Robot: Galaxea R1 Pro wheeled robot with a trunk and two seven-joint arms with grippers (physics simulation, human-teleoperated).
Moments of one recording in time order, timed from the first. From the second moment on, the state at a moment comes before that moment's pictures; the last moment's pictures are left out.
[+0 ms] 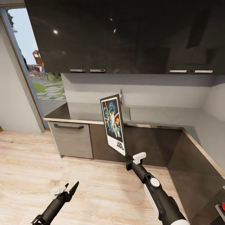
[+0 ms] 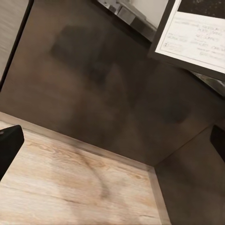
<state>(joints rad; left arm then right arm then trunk) -0.26 0.40 -0.70 -0.84 1.26 -0.47 -0.45 -0.43 0.06 0.12 -0.97 0.01 -0.14 0.29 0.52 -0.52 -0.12</state>
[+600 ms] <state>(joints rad) -0.26 0.40 -0.70 -0.84 1.26 -0.47 -0.45 -0.43 0.06 0.12 -0.97 0.01 -0.14 0.29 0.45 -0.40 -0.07</state>
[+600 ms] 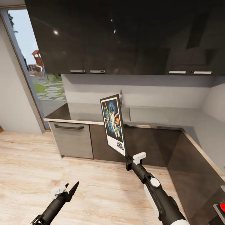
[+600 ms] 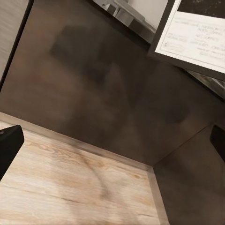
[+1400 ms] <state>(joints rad) -0.26 0.40 -0.70 -0.84 1.26 -0.47 -0.45 -0.43 0.07 0.12 -0.97 0.02 -0.14 0.29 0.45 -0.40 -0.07</state>
